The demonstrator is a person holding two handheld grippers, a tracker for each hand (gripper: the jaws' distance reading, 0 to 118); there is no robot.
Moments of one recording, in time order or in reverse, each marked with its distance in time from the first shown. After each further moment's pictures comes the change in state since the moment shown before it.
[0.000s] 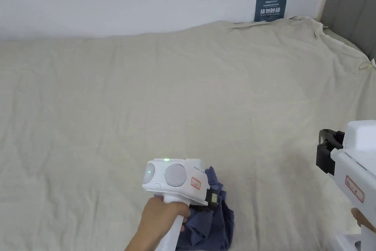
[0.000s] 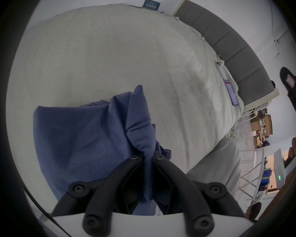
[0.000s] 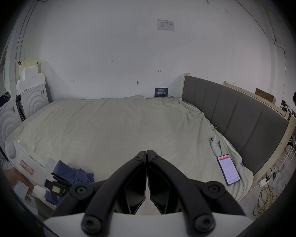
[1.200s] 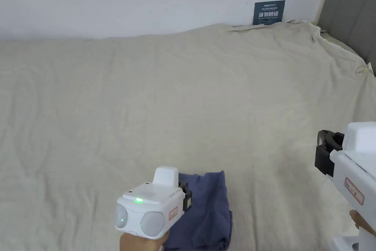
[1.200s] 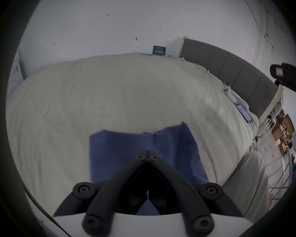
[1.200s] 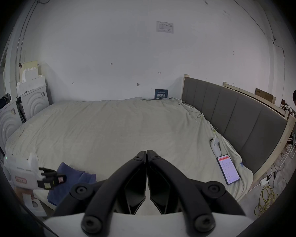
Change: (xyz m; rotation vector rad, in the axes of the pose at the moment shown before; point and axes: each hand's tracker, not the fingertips) left arm -0.024 -0.068 0.029 0.458 0.192 -0.091; right arm -0.003 0.002 0.009 0.015 0.000 -0.010
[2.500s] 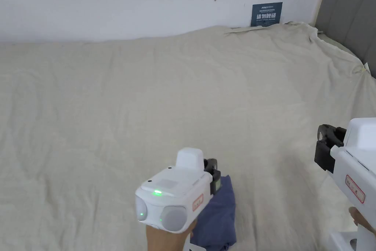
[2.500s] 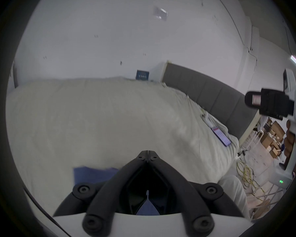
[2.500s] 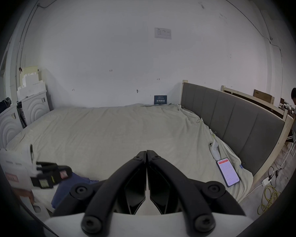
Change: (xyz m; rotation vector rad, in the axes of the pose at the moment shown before) left arm 0.040 0.045 0.043 0.241 -0.132 0.003; right arm -0.008 0.007 0.014 0.056 -0.005 -0.018
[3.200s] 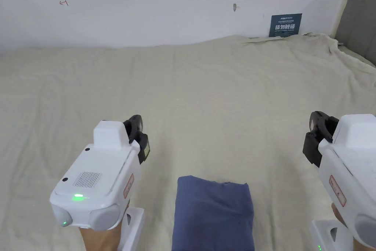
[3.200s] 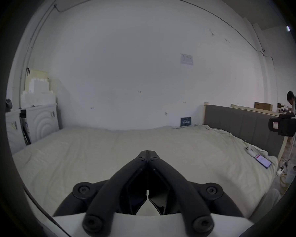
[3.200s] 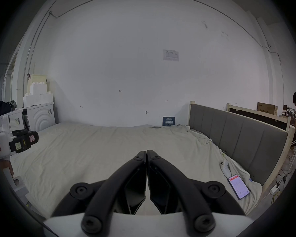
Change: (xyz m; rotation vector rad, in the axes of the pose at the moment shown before) left arm -0.096 0.044 0.106 0.415 0.386 -0.121; right arm -0.053 0.011 -0.001 0.201 0.036 0.017
